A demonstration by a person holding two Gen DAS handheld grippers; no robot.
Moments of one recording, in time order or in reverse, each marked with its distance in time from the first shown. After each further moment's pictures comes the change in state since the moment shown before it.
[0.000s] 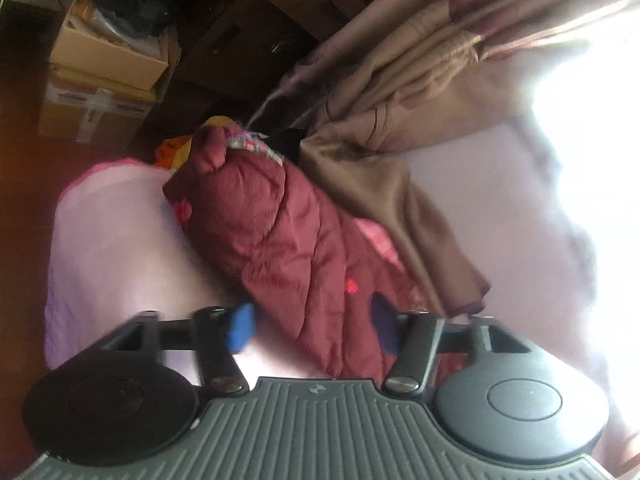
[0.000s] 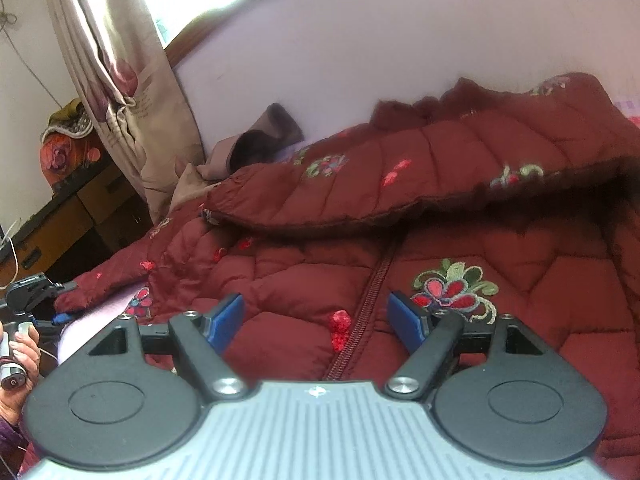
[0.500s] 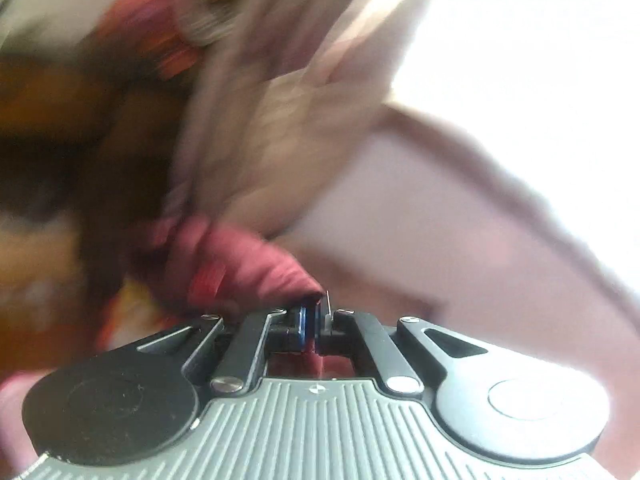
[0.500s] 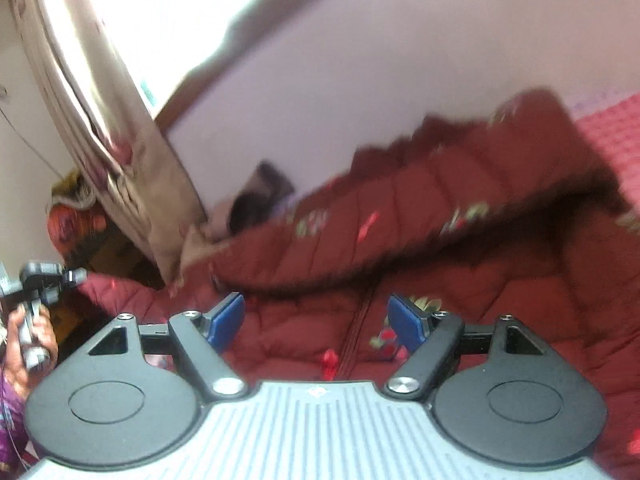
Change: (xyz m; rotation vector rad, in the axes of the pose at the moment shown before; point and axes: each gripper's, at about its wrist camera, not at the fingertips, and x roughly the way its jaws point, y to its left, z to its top) left arm -0.003 -0.231 -0.012 0.538 -0.227 -0.056; right arm -0.054 -0.020 0.017 0.141 -0.150 0.019
